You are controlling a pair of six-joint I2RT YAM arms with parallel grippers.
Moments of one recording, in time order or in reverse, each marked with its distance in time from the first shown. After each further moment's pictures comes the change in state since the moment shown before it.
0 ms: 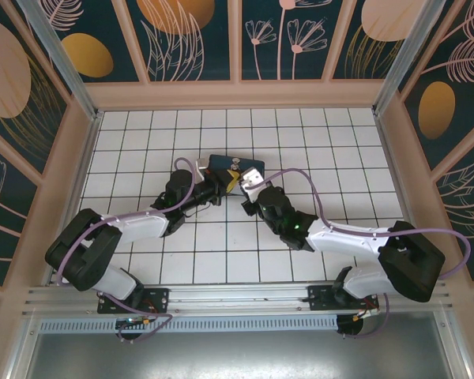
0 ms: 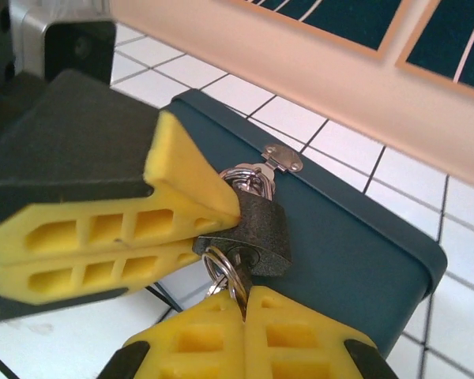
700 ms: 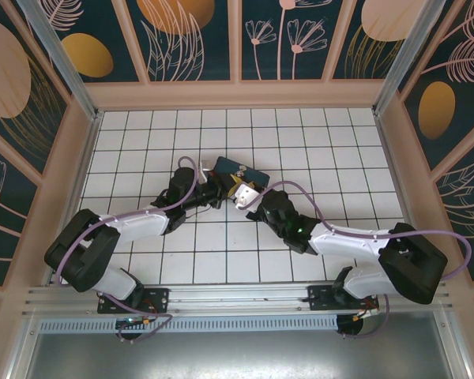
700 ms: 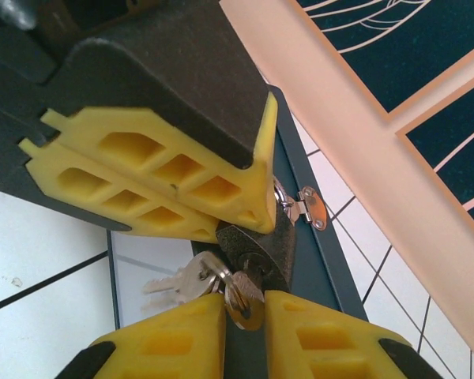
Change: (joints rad) left arm -0.003 -0.009 0.036 -0.147 0.057 0.090; right arm -0.010 -0.019 -0.067 0.028 -0.052 -0.537
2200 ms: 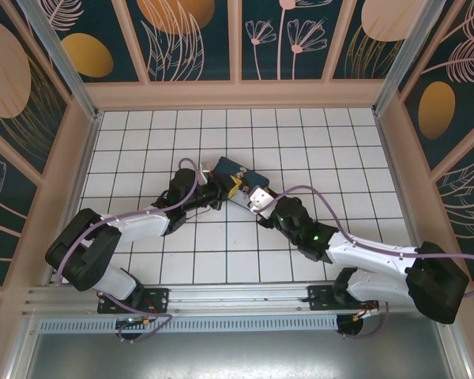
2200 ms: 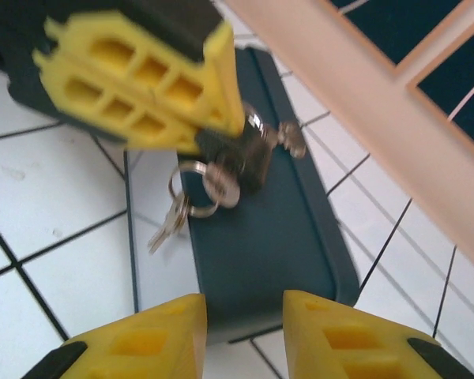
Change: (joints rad) left arm -0.002 0.009 -0.011 0.012 -0.007 -0.023; right arm -0.006 -0.205 -0.092 -0.137 -0.023 0.121
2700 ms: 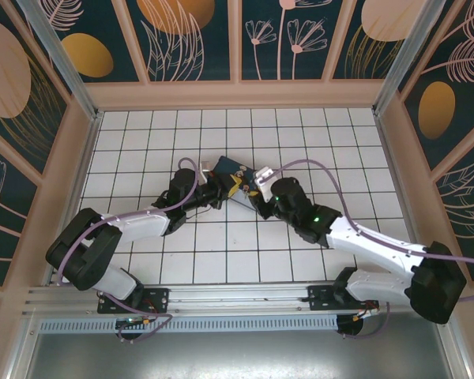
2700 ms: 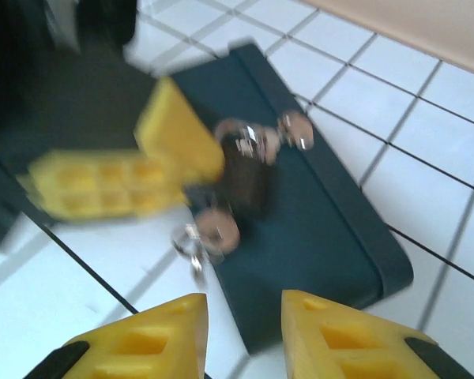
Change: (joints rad) left arm 0.000 0.004 -0.002 0.022 -0.003 -0.004; right arm -0.070 0.034 0.216 -0.369 -0.136 0.426
